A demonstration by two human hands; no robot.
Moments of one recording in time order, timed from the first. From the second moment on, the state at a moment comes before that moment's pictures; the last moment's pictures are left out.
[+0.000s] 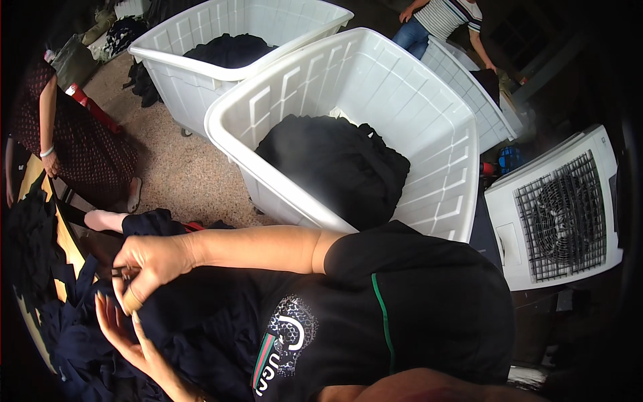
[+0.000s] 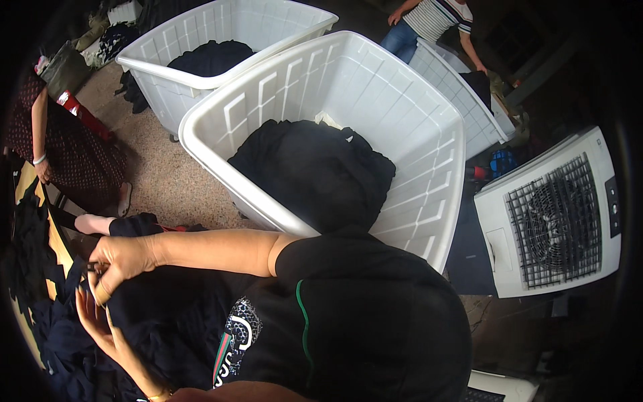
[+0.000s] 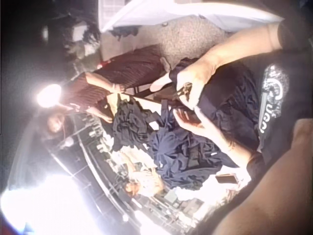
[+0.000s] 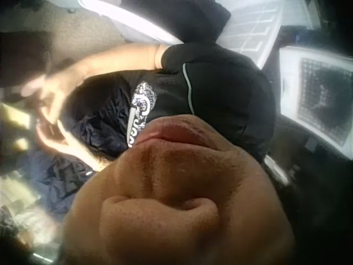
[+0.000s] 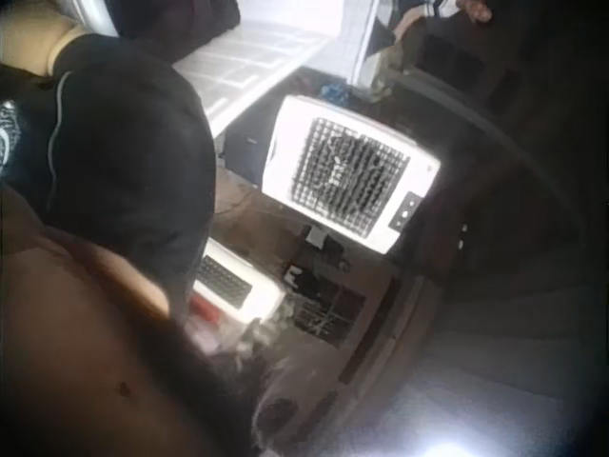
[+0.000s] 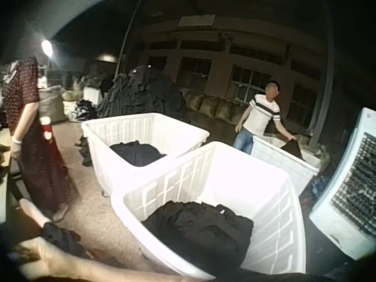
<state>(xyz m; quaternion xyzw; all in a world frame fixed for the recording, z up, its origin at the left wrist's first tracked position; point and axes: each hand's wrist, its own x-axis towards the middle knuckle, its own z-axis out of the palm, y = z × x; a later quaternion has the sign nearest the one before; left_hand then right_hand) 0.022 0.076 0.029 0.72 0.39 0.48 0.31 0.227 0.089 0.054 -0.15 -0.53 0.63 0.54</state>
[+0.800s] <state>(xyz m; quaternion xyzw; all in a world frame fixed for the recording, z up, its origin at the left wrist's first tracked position) 0.007 0.039 0.005 0.71 0.49 0.23 0.45 0.246 0.116 -0.004 -0.34 -0.57 0.63 0.40</state>
